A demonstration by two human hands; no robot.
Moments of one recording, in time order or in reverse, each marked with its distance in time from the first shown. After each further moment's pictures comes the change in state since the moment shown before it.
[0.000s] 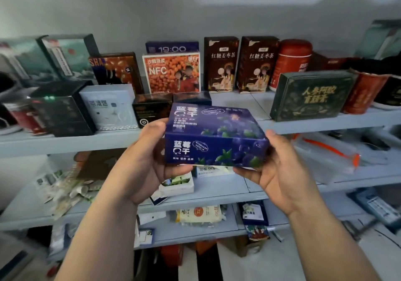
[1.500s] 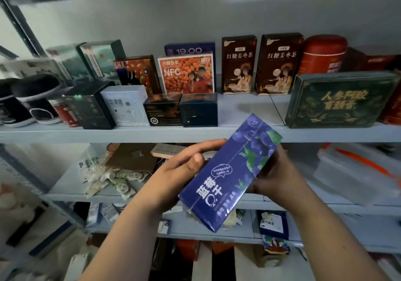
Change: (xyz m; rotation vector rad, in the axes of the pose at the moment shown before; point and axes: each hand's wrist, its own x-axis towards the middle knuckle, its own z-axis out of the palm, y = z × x) left_hand -0.013 -0.034 0.056 0.406 -0.133 0.122; right_hand 0.042 0.008 -0.051 -0.432 -0.495 -0.217
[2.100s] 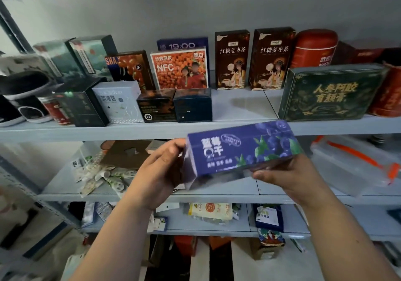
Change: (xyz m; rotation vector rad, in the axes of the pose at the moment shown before) left_hand 0.001 -0.027 -0.017 -0.369 0.161 0.002; right_hand -0.019 0.014 -0.037 0.032 0.104 0.035
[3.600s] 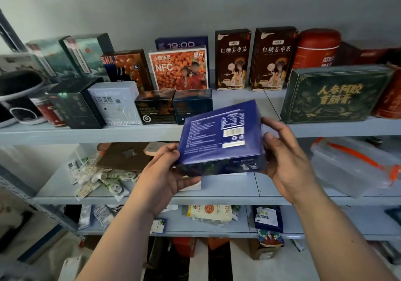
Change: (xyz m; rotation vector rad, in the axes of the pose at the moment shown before) left_hand 0.015 -0.016 -0.010 -0.093 0.240 -0.154; right_hand 0.027 -0.007 0.022 0.202 0.201 0.104
